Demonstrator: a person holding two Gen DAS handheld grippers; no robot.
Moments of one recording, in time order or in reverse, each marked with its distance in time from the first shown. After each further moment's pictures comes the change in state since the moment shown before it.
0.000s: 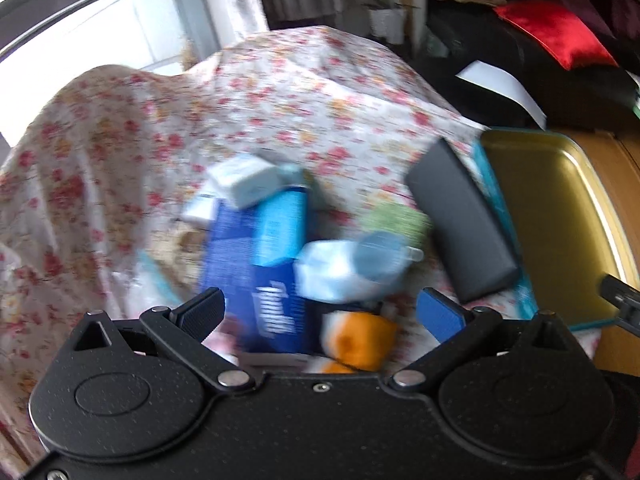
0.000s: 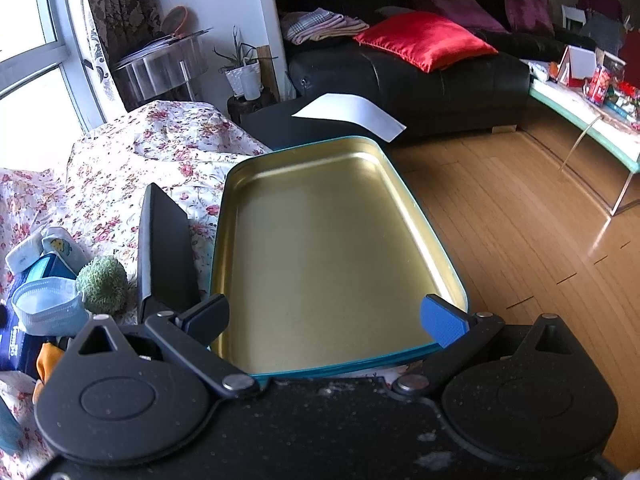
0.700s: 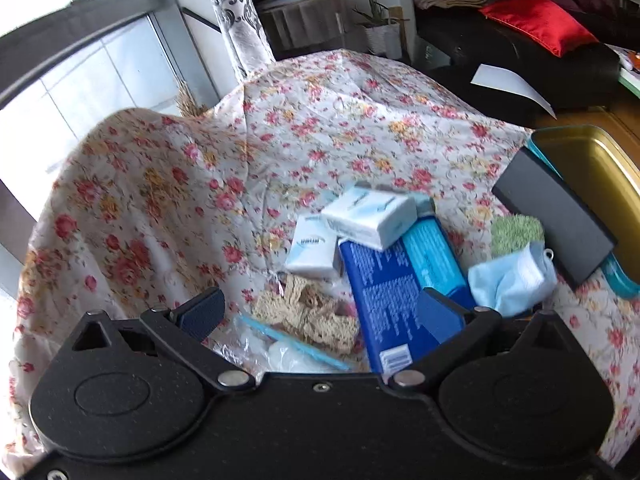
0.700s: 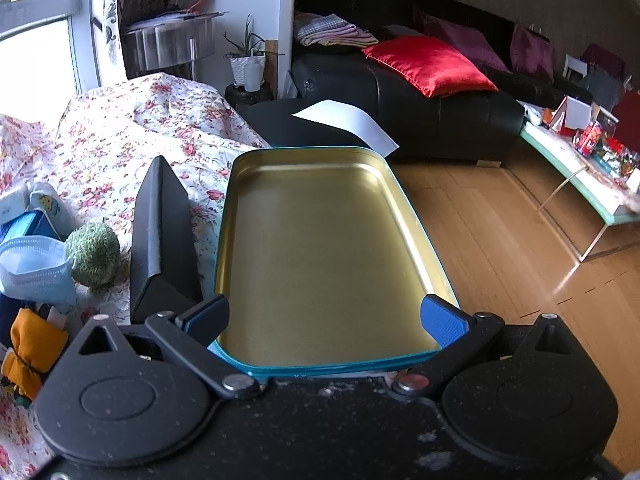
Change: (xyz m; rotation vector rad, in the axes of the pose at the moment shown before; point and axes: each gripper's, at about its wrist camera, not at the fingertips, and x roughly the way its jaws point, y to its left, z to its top) left arm 0.015 0.118 0.020 0.179 -0.092 -0.009; right arm -0.006 0.041 -0.005 -0.161 -0.012 -0.118
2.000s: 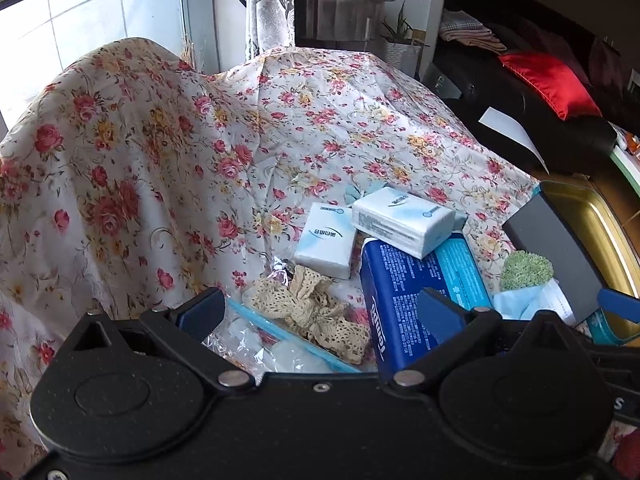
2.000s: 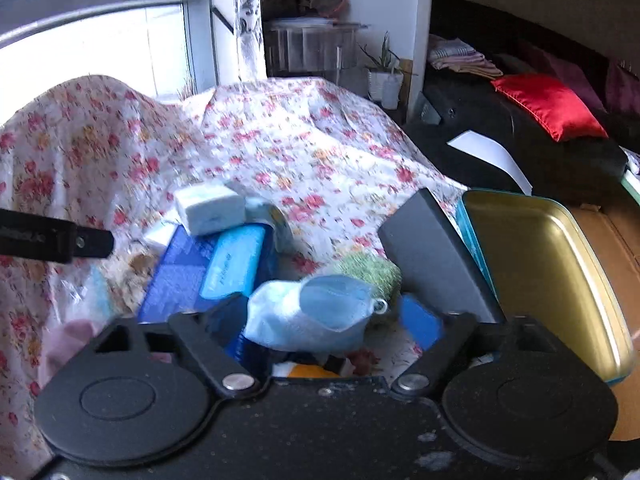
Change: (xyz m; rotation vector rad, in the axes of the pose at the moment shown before) left arm 0.034 0.062 -0.020 -0.234 -0.008 -0.167; right arm -0.028 0.190 0.018 -0.133 -0.023 0.242
